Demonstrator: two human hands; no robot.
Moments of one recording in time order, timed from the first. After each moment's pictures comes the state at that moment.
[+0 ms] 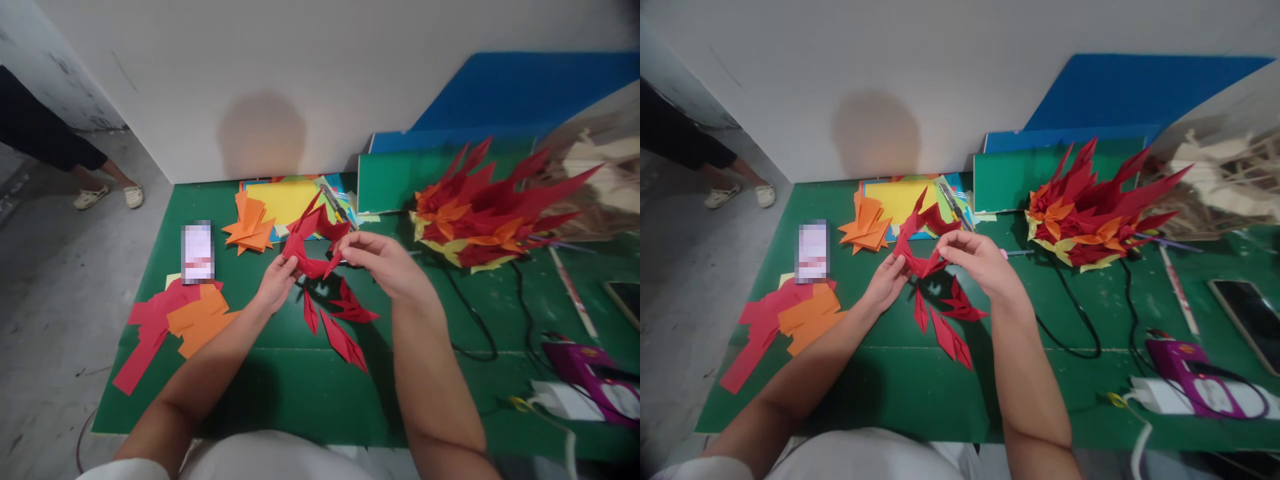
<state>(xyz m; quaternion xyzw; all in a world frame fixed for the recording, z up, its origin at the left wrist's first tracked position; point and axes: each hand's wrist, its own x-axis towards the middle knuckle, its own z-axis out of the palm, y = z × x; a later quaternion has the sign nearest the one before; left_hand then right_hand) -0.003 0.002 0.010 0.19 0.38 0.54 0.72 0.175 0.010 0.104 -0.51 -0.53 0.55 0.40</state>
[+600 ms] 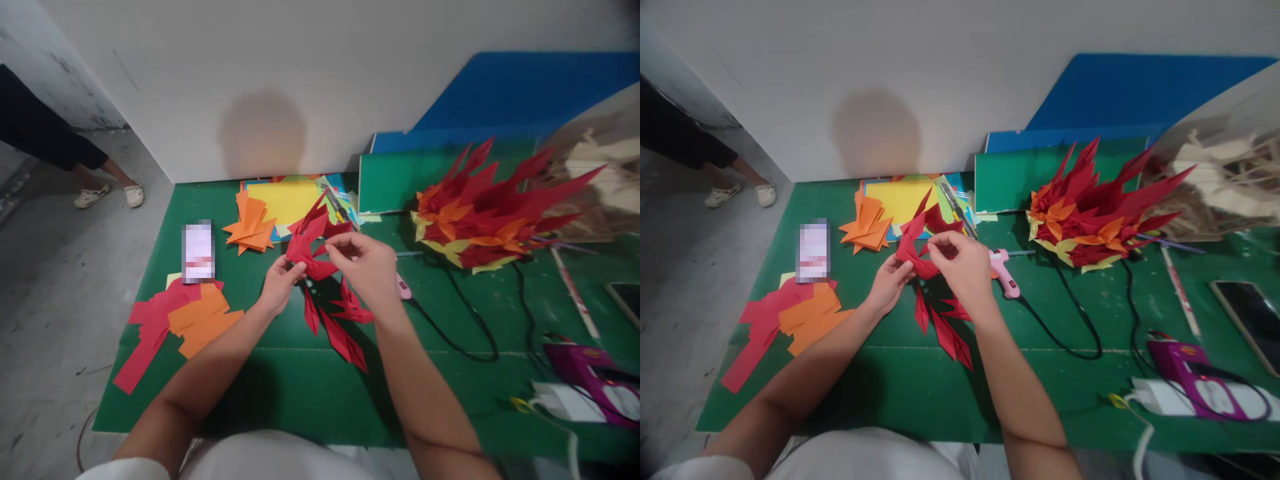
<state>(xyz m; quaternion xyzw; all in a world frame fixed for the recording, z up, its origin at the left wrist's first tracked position) 0.002 -0.003 0.018 0.20 0.42 0.55 0.70 0.142 0.000 0.094 -0.60 -0.61 0.25 0.44</state>
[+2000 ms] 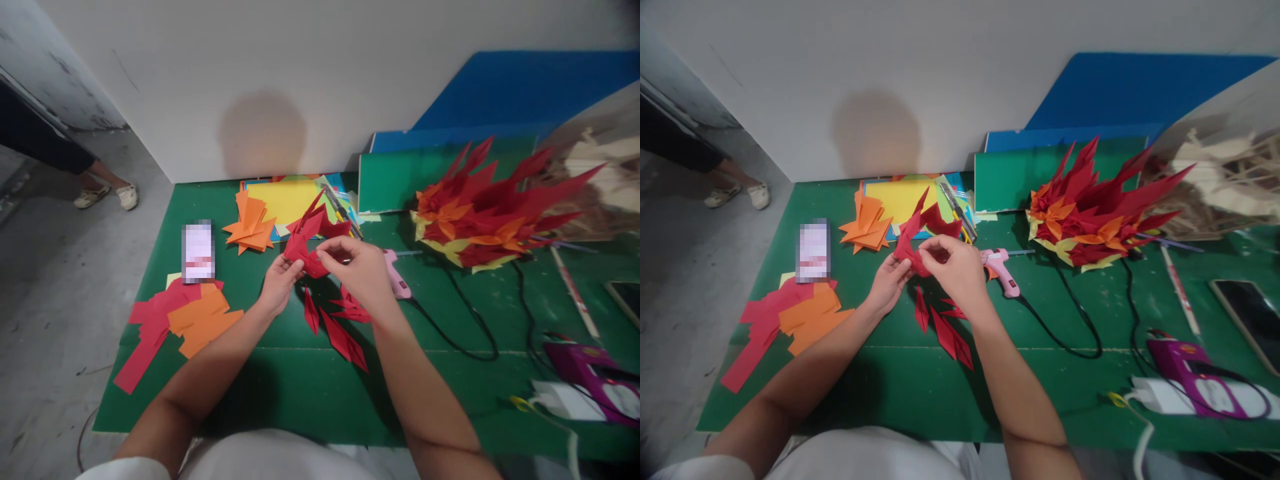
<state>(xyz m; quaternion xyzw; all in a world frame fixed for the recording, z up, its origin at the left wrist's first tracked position) 0.002 -0.004 0.019 0.19 0.41 0.56 0.70 0.138 -0.003 0.094 -0.58 -0.63 0.32 0.41</state>
